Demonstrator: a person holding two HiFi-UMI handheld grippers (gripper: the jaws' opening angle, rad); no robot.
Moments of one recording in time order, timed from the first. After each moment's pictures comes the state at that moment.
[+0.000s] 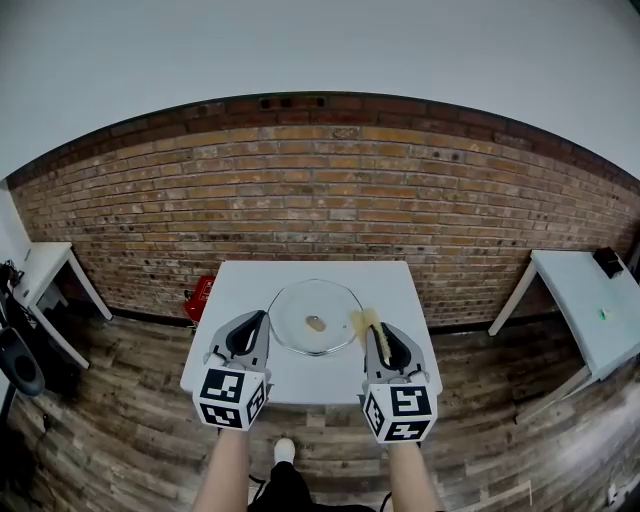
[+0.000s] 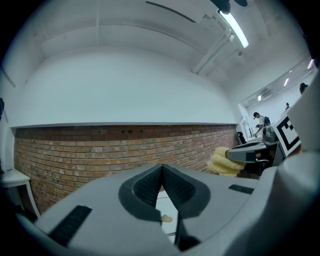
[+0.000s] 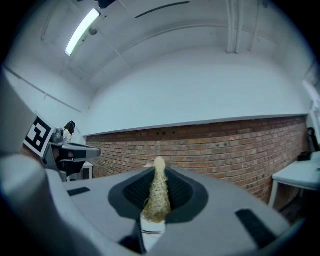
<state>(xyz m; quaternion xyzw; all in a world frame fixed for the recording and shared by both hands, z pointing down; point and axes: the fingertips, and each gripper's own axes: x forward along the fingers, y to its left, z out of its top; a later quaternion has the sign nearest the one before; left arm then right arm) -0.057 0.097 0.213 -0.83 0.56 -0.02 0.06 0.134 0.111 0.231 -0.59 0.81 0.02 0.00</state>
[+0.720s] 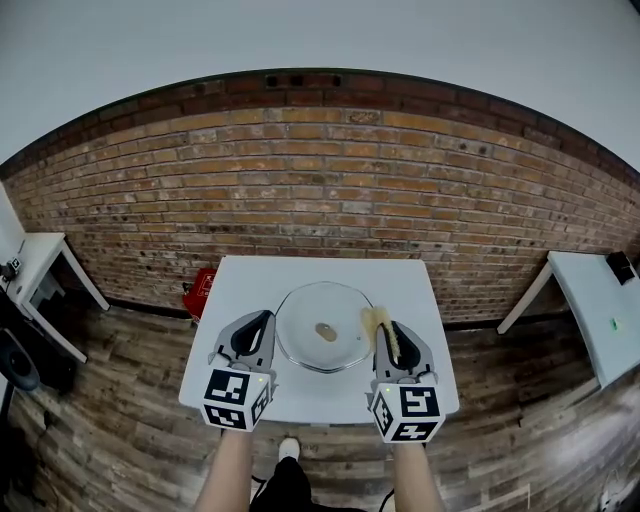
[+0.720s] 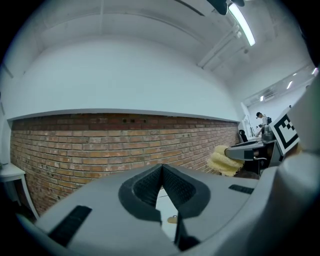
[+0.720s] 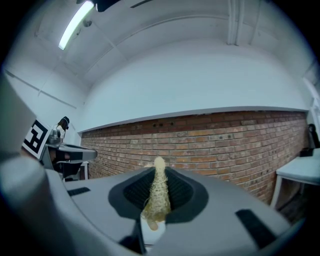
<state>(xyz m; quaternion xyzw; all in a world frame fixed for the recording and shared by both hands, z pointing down) -0.080 0.003 0.250 -0.83 0.56 -0.04 0.03 0.118 0.016 0.261 -0.60 0.80 0.00 -0.01</state>
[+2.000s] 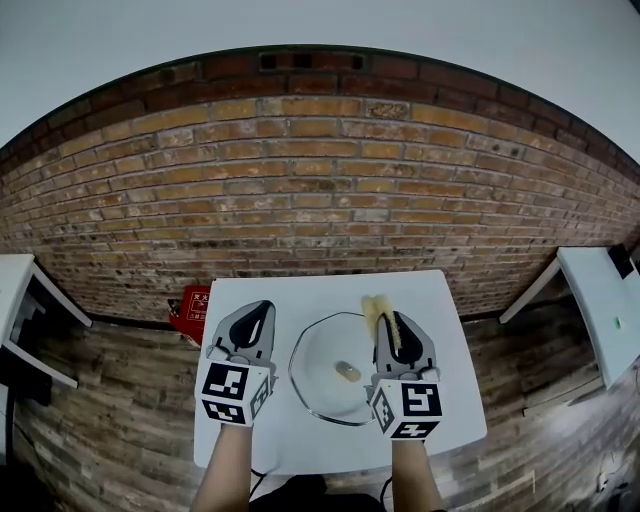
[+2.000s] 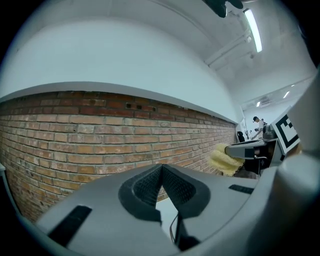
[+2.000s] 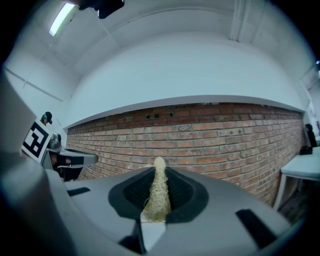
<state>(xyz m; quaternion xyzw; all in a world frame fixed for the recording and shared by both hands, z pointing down) -0.147 -0.197 0.268 -0.86 0.52 -0.04 0.00 0.045 -0.164 0.266 -0.63 0.77 -0.01 -0.02</state>
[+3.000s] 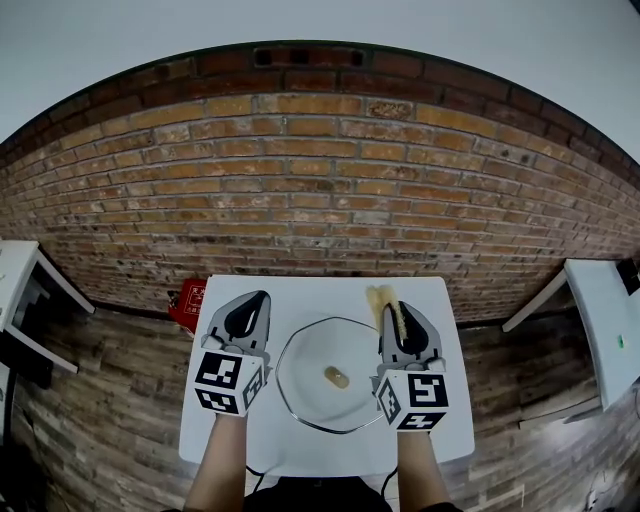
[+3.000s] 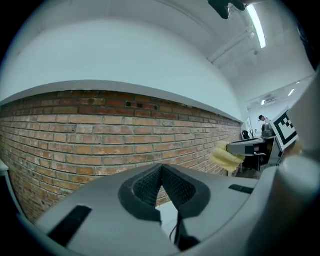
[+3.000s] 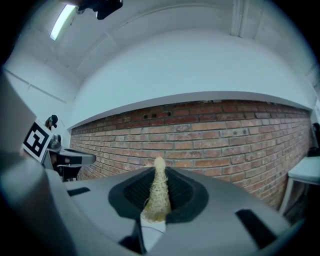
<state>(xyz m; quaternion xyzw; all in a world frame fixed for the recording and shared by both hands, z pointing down) -0.123 -0.225 0.263 -0.84 0.54 -0.04 0.00 0.085 -0.201 0.258 -0.61 0.79 -0.01 -0.02</state>
